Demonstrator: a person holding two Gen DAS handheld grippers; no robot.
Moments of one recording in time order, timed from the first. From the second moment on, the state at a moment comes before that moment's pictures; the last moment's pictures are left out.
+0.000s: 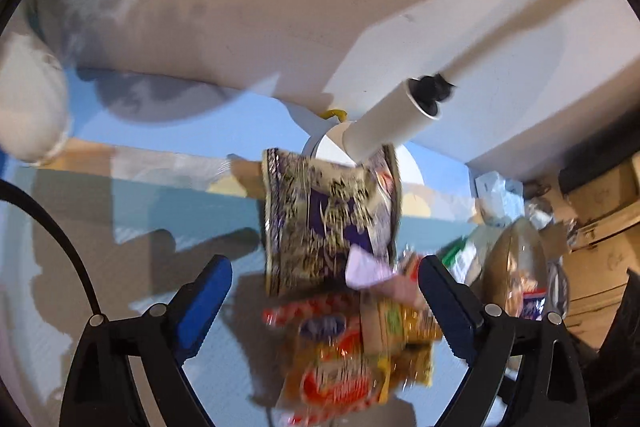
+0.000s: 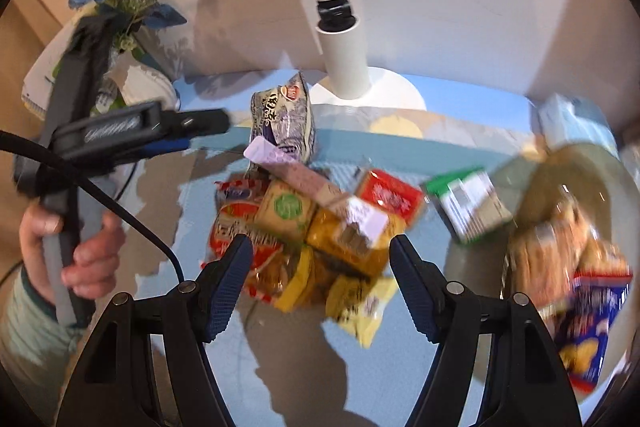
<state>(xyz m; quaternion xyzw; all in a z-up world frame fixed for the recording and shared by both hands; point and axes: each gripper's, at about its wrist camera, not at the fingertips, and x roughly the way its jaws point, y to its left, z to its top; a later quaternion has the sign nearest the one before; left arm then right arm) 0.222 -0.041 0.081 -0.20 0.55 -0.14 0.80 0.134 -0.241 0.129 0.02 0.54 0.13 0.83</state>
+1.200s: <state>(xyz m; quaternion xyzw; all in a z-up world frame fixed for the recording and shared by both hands) 0.244 -0.060 0.075 -0.18 0.54 -0.18 0.80 0.157 -0.224 0.088 0.03 0.57 0.20 0.79</state>
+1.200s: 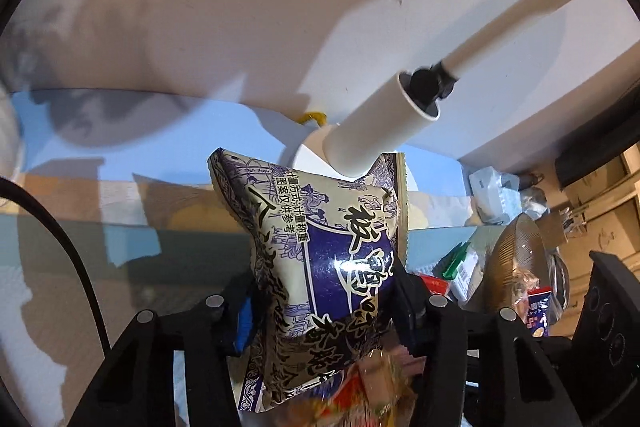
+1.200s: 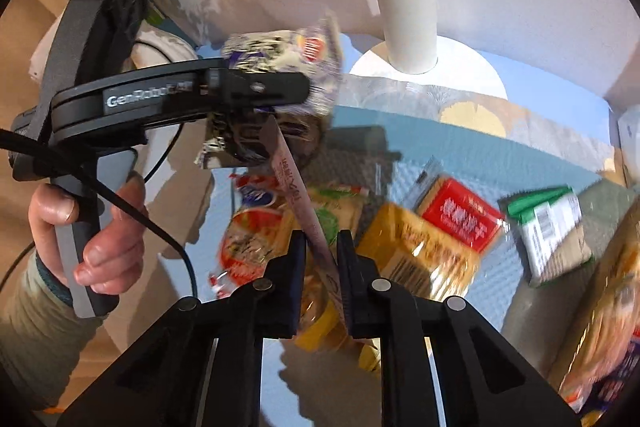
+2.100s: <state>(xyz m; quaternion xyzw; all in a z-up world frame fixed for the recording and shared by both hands) 0.091 0.042 0.106 -0.22 0.51 -0.09 0.83 0.121 -0.209 0.068 -0.13 0.59 0.23 0.76</state>
